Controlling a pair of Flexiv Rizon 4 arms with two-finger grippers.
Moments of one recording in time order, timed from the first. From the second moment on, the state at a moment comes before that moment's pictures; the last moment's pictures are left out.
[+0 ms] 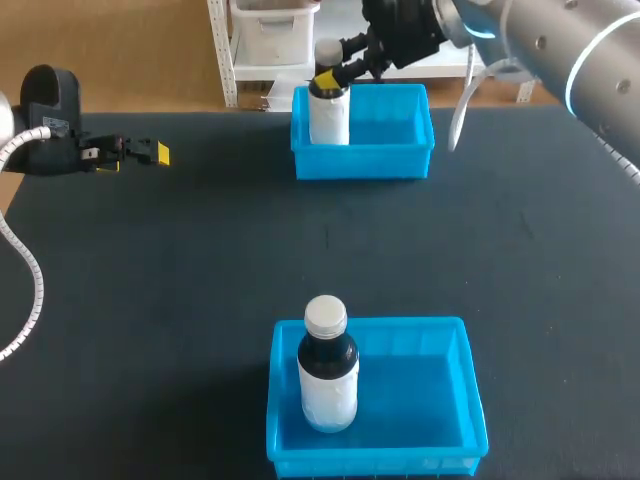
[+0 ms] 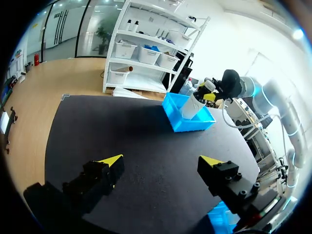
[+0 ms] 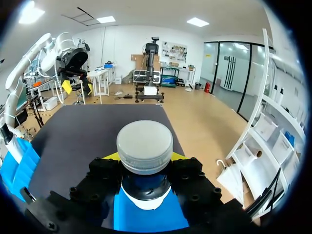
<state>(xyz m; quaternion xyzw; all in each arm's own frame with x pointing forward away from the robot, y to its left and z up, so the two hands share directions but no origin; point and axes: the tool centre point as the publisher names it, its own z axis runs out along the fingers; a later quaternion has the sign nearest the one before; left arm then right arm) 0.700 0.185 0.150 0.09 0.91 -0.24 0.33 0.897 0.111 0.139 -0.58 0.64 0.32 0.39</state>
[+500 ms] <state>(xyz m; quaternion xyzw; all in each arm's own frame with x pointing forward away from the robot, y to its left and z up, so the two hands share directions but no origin) 0.700 0.185 0.150 0.09 0.91 -0.24 0.33 0.902 0.106 0.124 -0.57 0.65 0.32 0.38</state>
